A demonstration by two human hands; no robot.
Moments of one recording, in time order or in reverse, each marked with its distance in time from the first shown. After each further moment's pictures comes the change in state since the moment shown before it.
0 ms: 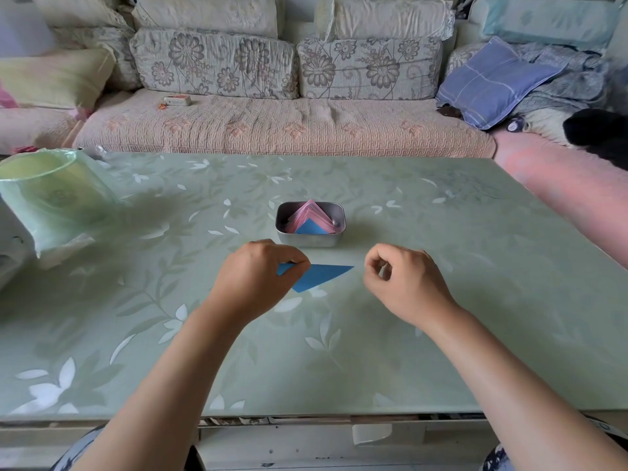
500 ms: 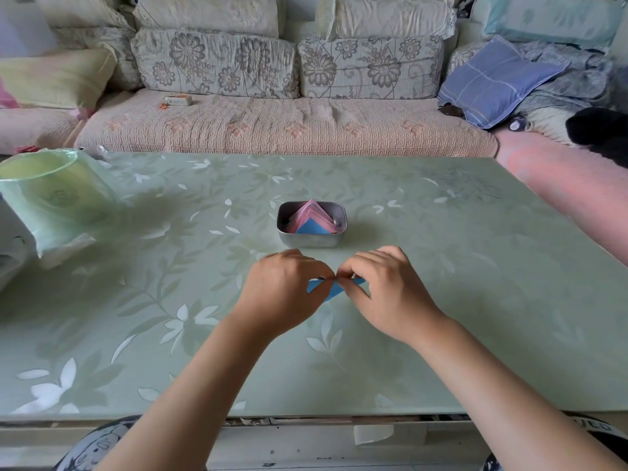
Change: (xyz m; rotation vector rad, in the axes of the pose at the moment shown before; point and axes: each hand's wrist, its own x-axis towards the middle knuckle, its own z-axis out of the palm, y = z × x) left_hand -0.011 0.025 0.014 0.111 0.084 0.288; right_hand -0.005 -0.025 0.009 -0.039 -0.025 -0.315
